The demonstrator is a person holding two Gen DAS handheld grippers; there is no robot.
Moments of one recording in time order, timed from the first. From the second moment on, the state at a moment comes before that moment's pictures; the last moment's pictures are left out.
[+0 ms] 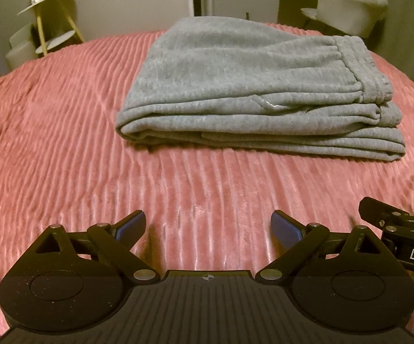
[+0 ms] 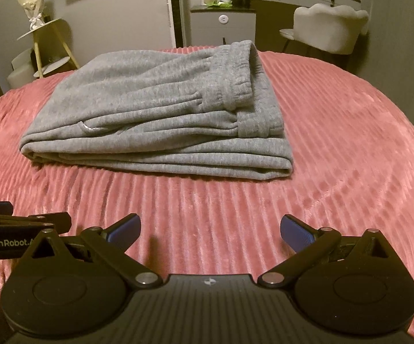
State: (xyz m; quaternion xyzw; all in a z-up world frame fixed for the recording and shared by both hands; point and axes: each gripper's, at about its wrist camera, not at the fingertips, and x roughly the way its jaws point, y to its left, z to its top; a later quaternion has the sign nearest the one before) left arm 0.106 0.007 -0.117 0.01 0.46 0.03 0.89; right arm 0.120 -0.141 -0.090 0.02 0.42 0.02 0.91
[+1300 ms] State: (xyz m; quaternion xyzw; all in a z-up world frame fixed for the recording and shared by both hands) left arm 0.107 0.008 -0.121 0.01 0.47 0.02 0.88; right arm 0.120 -0.144 -0.094 0.03 0.43 0.02 0.90
